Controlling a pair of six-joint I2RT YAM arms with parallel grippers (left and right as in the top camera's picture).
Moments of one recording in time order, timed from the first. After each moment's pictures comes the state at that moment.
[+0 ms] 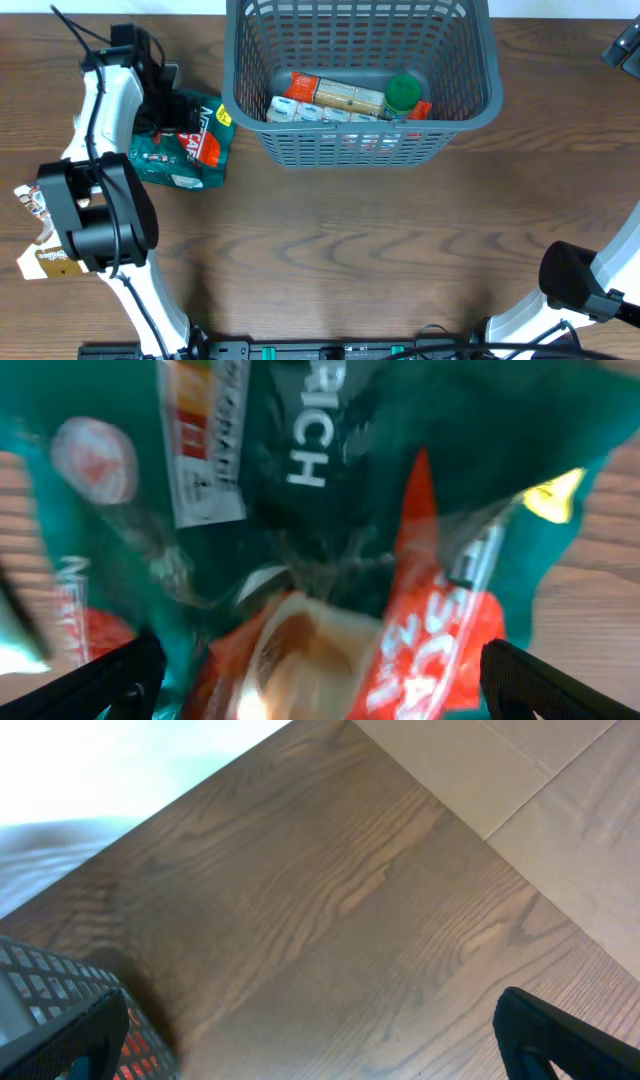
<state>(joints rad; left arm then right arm) 0.14 2.13 1.75 -1.06 0.07 0.15 -0.30 1.86 2.64 -1.64 0.28 0.33</state>
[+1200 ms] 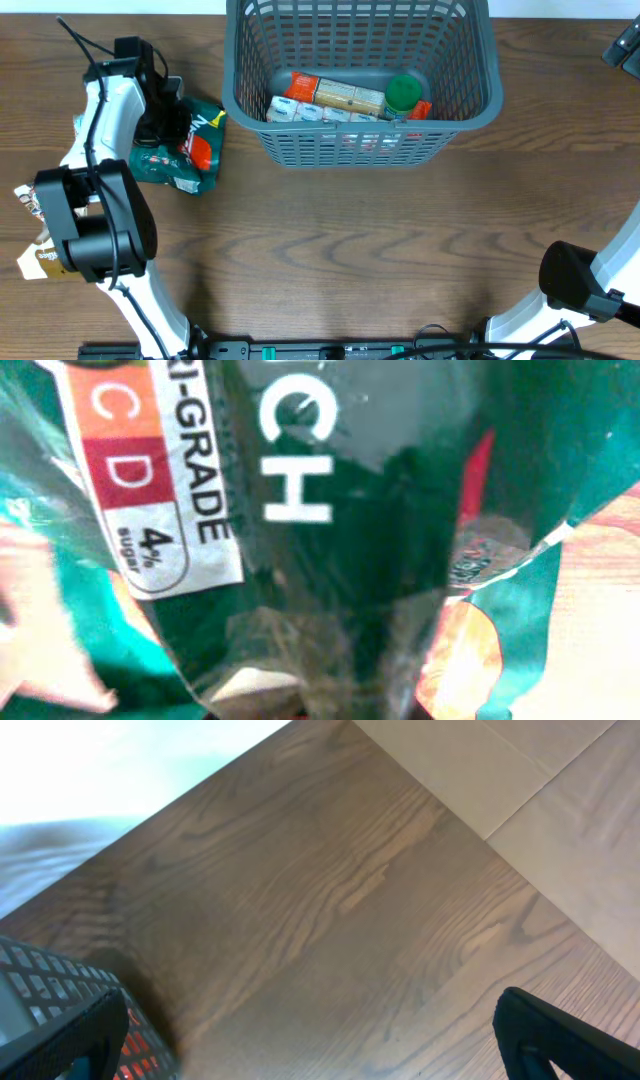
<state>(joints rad) 0.14 2.05 1.65 -1.05 0.07 0.14 -0.30 1.86 2.64 -1.64 0.28 0.33</state>
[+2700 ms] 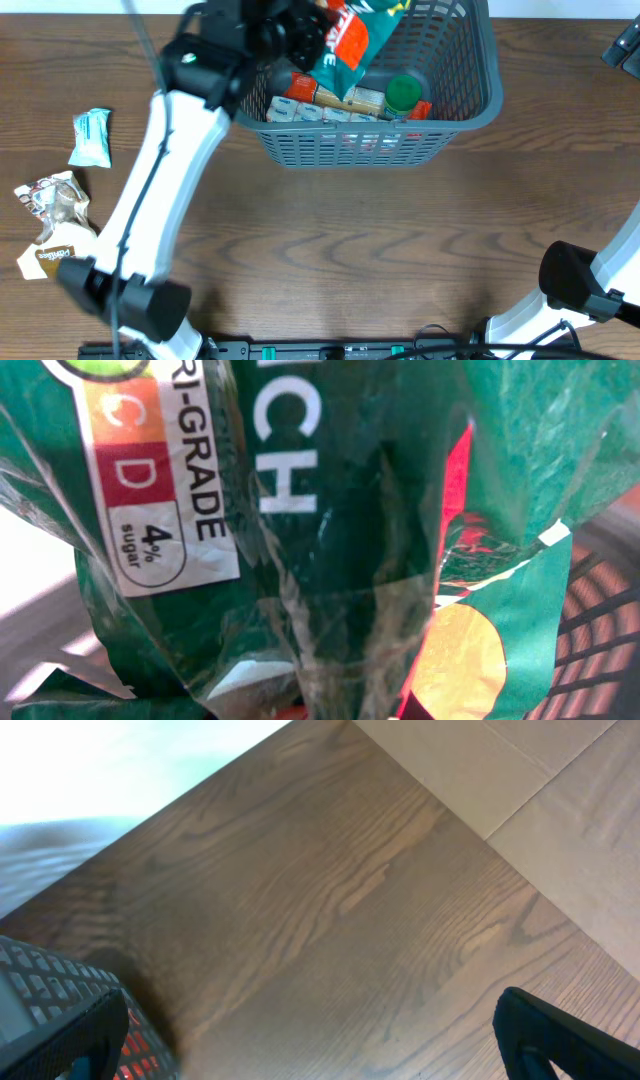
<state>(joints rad) -0.38 1.81 1.95 -0.65 0.39 0.17 -0.30 1.86 2.64 -1.64 0.28 0.33</state>
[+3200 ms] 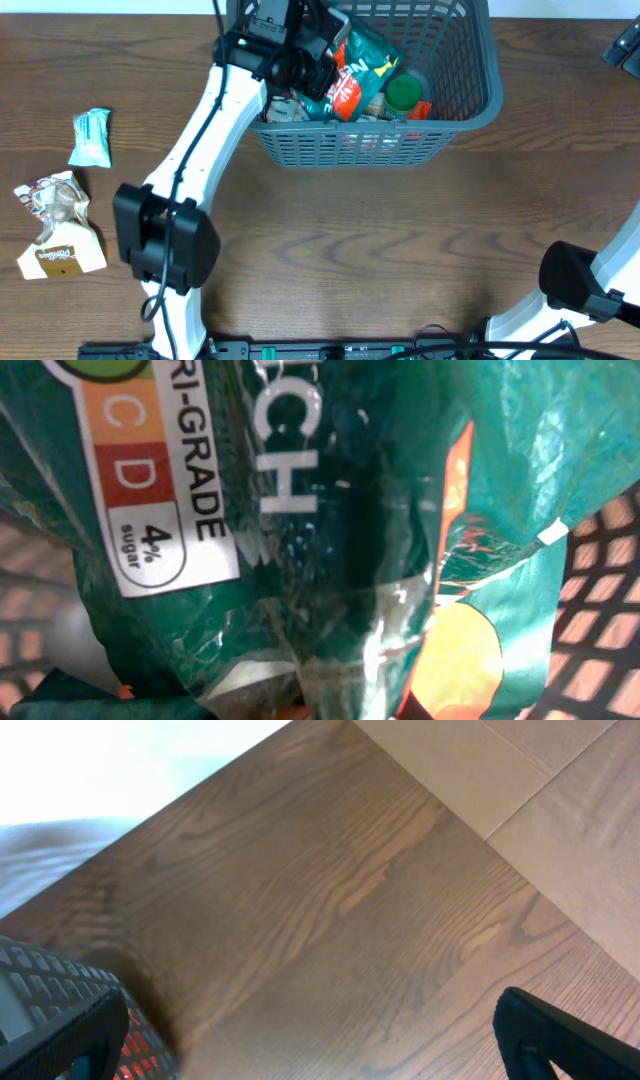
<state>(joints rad) -0.38 2.05 1.95 -0.86 0.38 0.17 -0.30 1.86 2.64 -1.64 0.28 0.33</state>
